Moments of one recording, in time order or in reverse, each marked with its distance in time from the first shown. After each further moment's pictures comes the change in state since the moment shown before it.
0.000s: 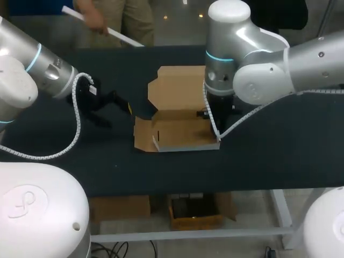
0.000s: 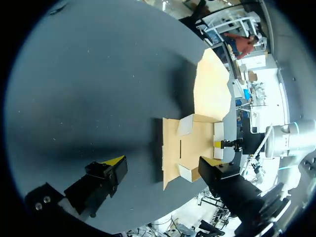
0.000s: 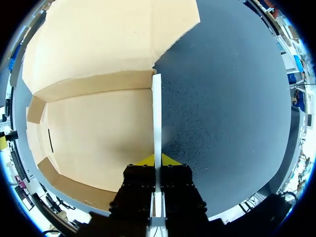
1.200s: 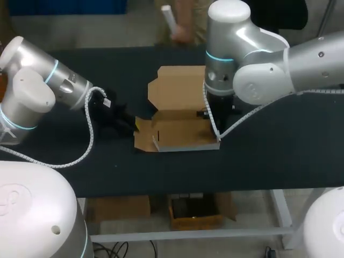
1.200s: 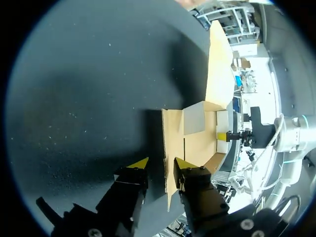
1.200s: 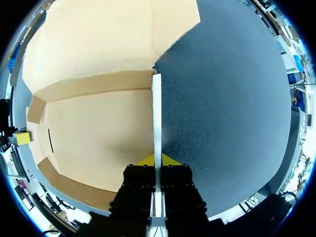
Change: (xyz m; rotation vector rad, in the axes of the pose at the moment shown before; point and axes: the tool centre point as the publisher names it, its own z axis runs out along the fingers) left arm -0.001 0.007 0.070 -0.118 0.098 0.047; right arm 0.000 0.000 0.000 0.000 0.000 0.000
